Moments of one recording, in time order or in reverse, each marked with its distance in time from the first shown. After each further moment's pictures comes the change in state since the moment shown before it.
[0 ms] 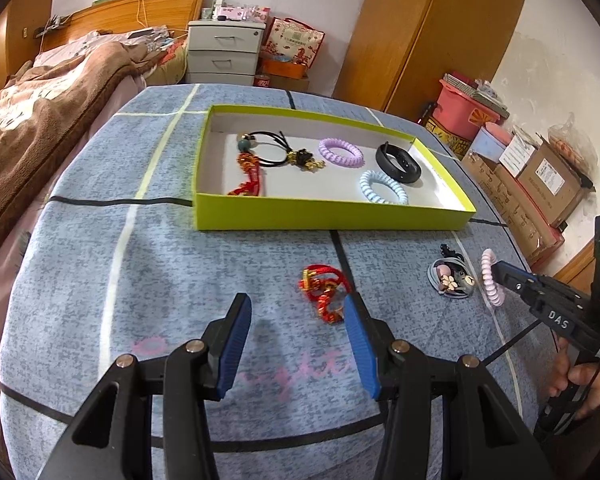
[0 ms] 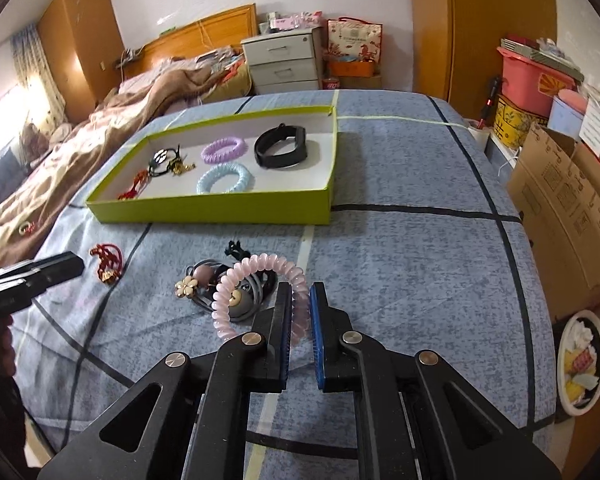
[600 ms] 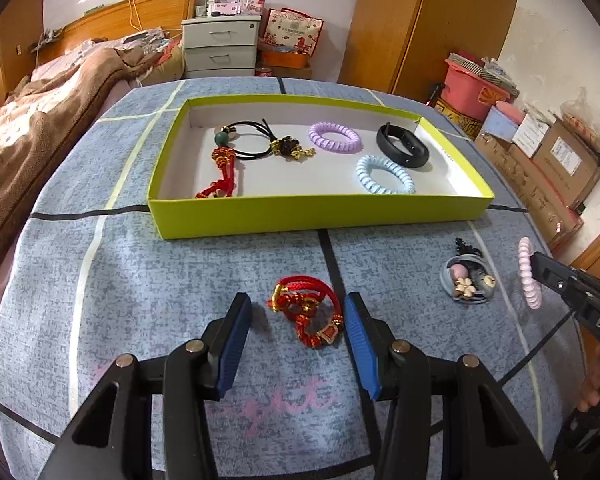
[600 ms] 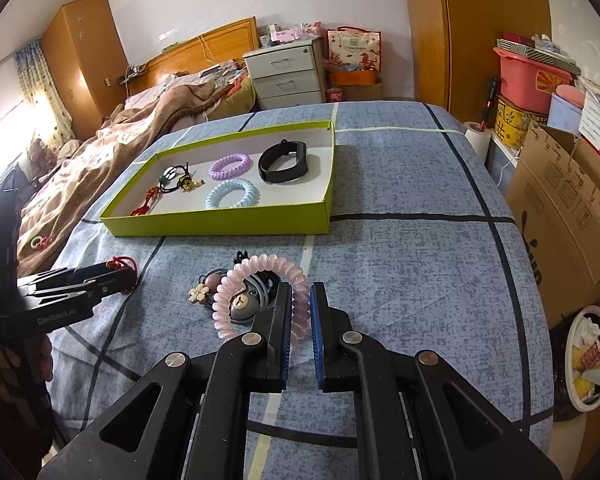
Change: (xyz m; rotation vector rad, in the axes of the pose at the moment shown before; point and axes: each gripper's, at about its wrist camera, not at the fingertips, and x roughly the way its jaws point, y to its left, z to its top) left arm 0.026 -0.023 0.004 0.052 0.032 0.081; right arm -0.010 -0.001 0.002 0.017 -0.032 0.039
